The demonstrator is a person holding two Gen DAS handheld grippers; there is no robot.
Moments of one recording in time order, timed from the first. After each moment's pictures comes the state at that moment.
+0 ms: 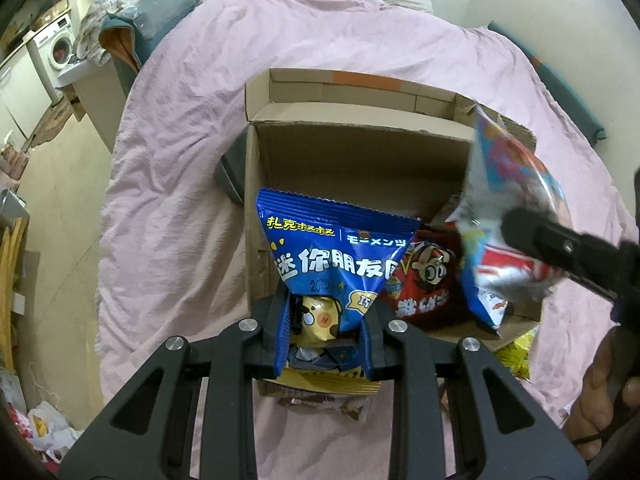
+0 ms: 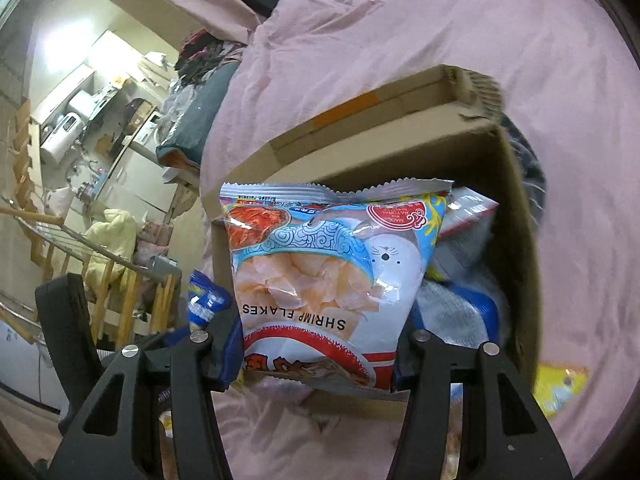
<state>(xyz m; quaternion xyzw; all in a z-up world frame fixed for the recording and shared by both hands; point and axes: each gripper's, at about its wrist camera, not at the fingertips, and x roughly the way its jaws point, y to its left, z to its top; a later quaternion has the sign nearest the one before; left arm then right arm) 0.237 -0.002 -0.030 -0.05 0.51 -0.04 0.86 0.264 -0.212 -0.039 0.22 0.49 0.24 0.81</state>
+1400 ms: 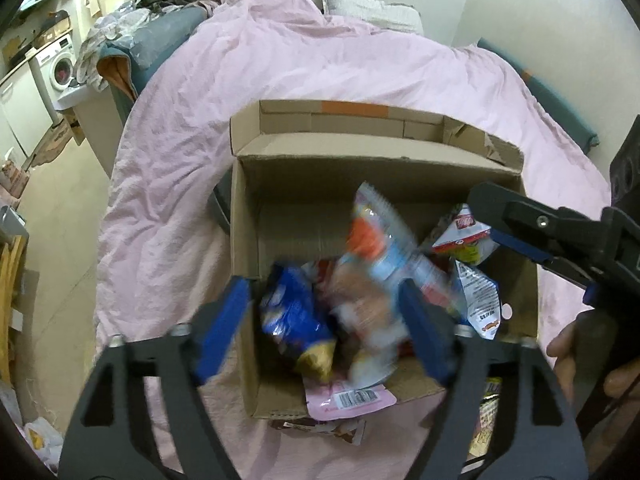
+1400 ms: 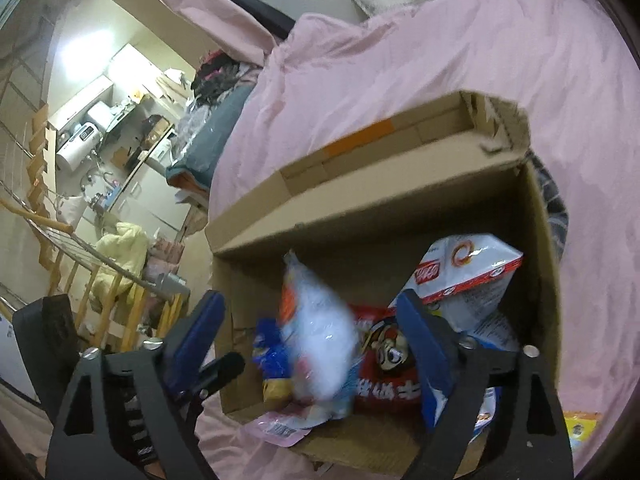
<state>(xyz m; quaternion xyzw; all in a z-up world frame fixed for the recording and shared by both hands) 0.234 -0.010 -0.020 -0.05 0.46 -0.04 0.89 0.273 -0.225 -0.042 0.22 0.42 0.24 0.84</state>
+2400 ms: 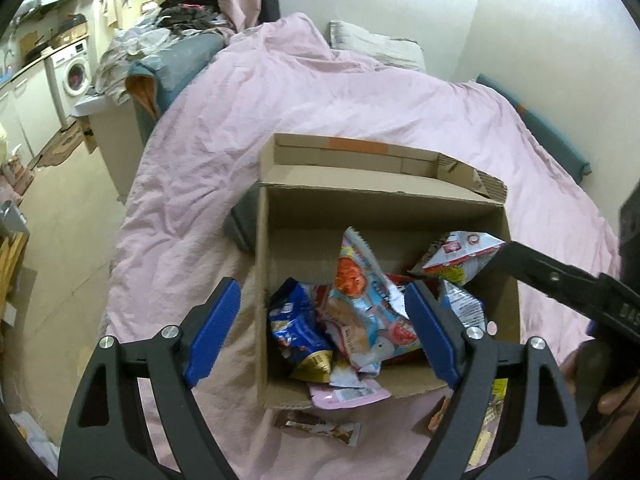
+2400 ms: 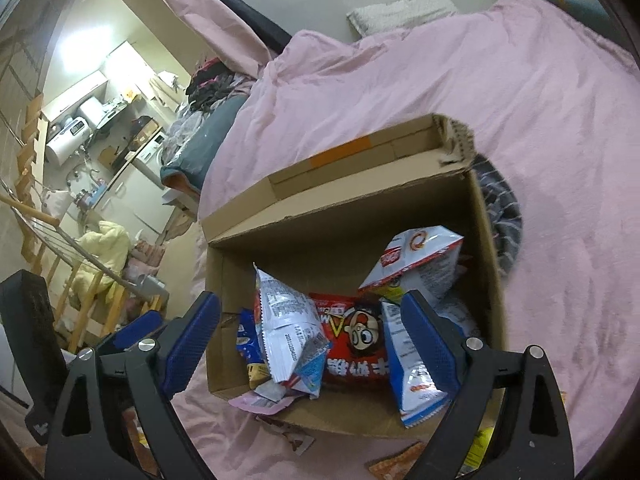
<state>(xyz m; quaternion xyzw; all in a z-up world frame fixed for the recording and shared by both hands) 0.207 0.007 0.005 -0.07 0.41 -0.02 0.91 0.235 -0.238 -0.022 0.19 0.41 0.22 0.87</state>
